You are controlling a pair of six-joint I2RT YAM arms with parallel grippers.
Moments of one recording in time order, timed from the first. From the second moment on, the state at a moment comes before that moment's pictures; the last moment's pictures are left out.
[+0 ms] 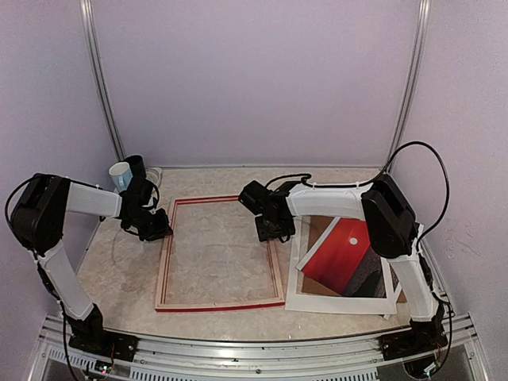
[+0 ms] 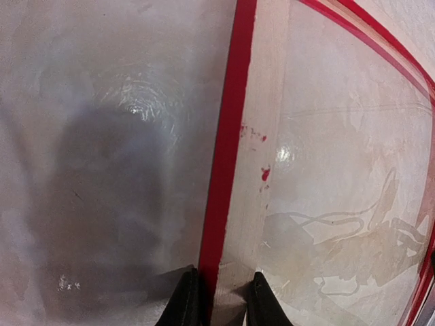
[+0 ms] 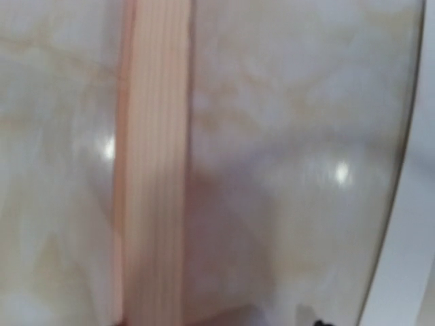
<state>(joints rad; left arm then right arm) -0.21 1.76 0.93 -0.21 0.14 -0.59 0.88 2.32 1.86 -0.78 0.46 0.63</state>
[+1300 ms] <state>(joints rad) -0.19 1.77 0.92 -0.21 0.18 -0.60 1.08 2.15 1.59 -0.92 0.48 0.91</state>
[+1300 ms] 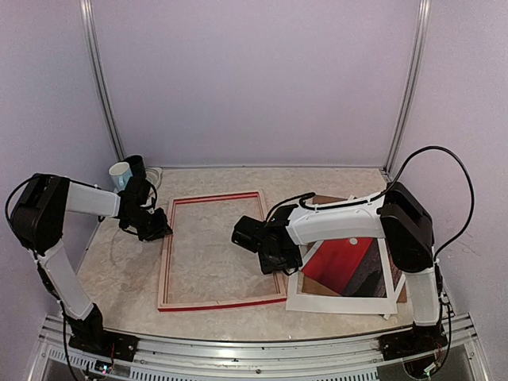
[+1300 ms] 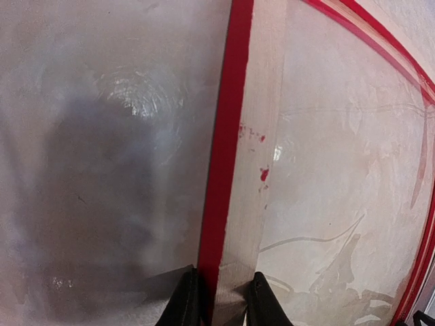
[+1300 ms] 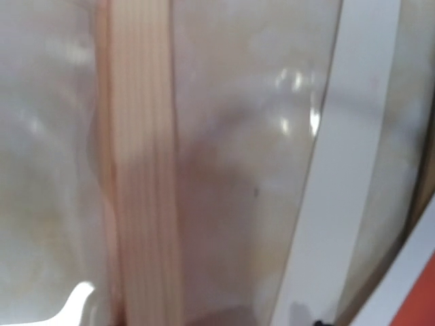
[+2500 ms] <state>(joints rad) -0.18 1.77 0.92 -0.20 0.18 -0.60 1.23 2.05 1.46 -1.01 0.40 1.07</state>
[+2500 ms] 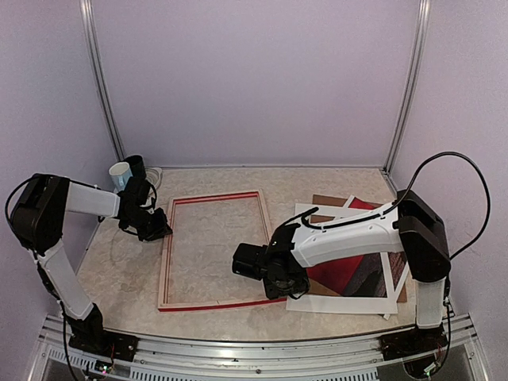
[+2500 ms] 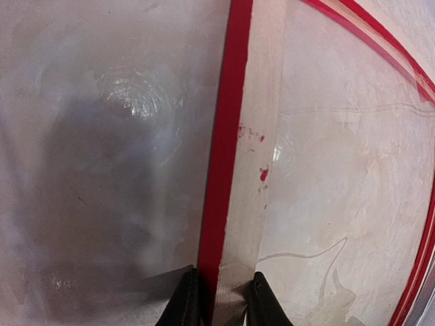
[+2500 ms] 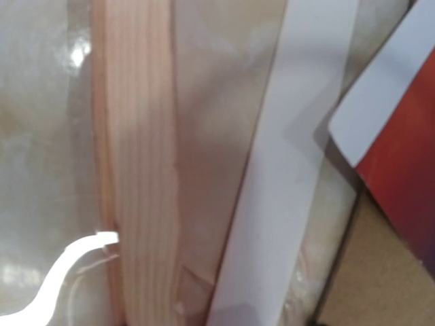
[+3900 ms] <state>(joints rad) -0.23 2.08 1.46 -0.51 -0.08 -0.40 0.72 1.45 1.06 -0.74 0.34 0.63</state>
